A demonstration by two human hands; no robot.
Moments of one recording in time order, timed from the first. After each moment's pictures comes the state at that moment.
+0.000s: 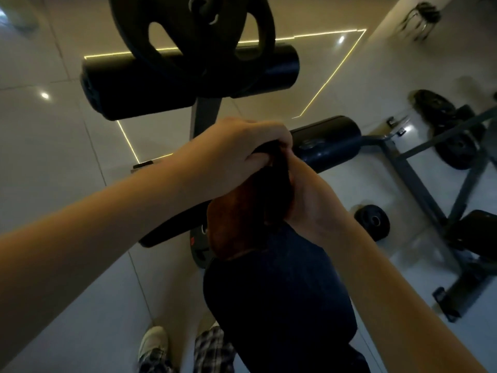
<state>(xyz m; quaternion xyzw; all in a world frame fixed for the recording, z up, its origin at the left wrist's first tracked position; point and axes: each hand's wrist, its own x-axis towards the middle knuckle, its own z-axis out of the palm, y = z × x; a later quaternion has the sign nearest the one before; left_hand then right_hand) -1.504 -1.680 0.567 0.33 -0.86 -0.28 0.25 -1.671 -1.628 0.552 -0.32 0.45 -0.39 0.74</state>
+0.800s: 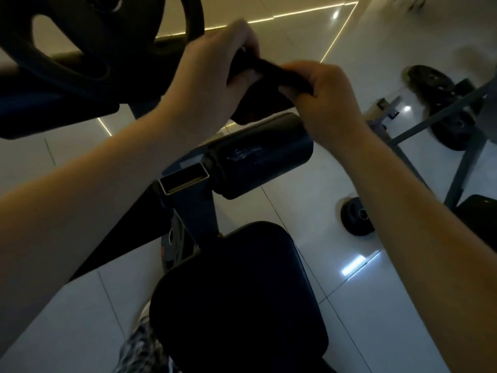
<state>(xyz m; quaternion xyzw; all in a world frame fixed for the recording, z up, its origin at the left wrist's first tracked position) -1.657 -1.781 0.563 0.43 -0.80 -0.17 0.39 -1.836 -1.764 0.576 -0.74 0.59 -0.27 0.20</state>
